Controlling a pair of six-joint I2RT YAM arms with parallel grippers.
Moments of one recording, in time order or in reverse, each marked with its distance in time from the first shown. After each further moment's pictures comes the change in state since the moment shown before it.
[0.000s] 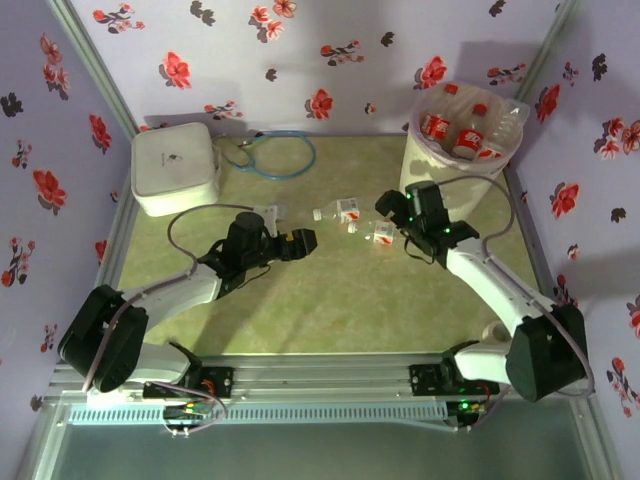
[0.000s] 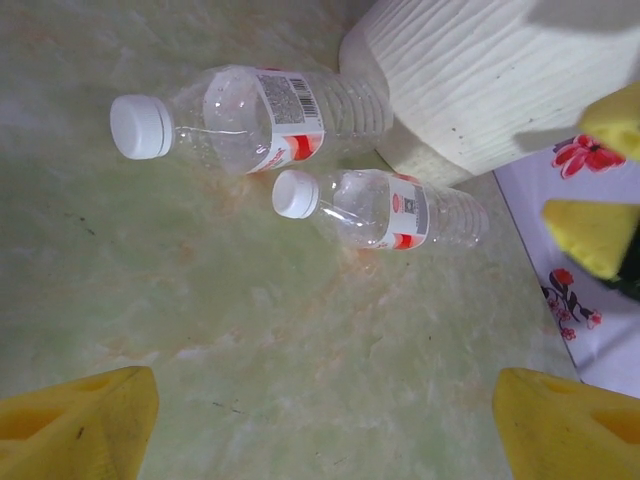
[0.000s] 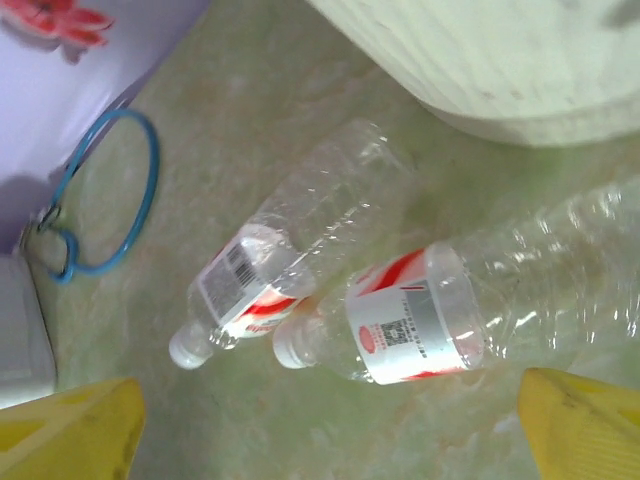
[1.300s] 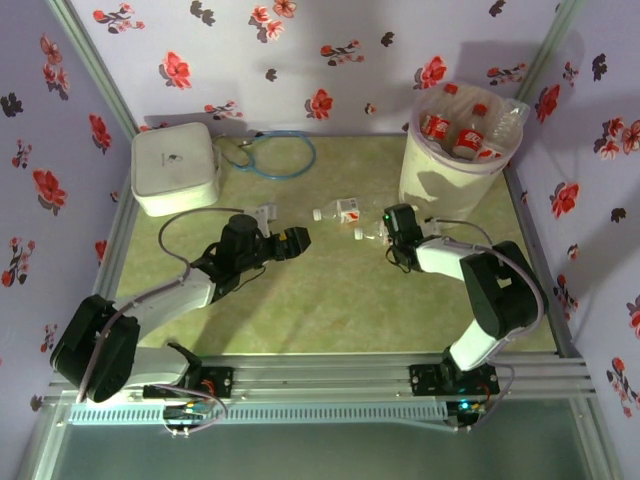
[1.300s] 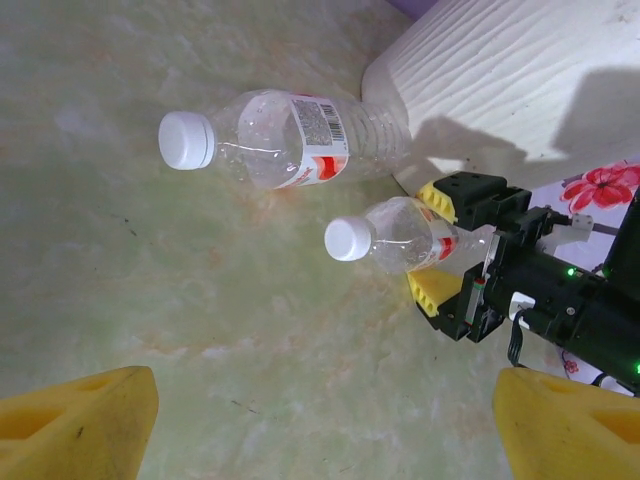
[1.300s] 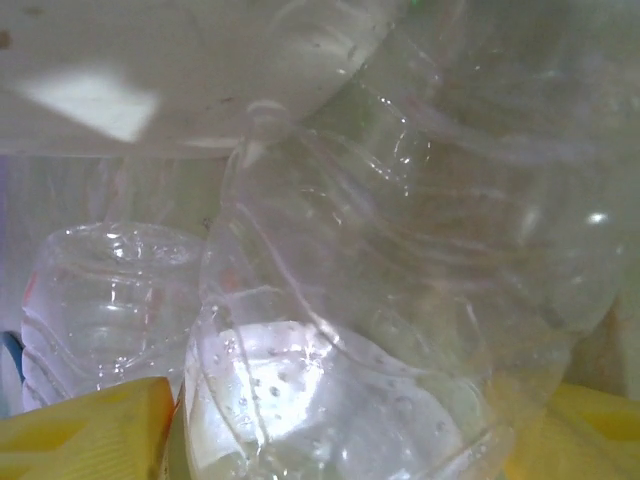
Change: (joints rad) left arm 0.018 -0.062 -0.034 -0.020 -0.048 -0.044; right arm 0.005 0.365 -0.151 0.403 0.203 0.504
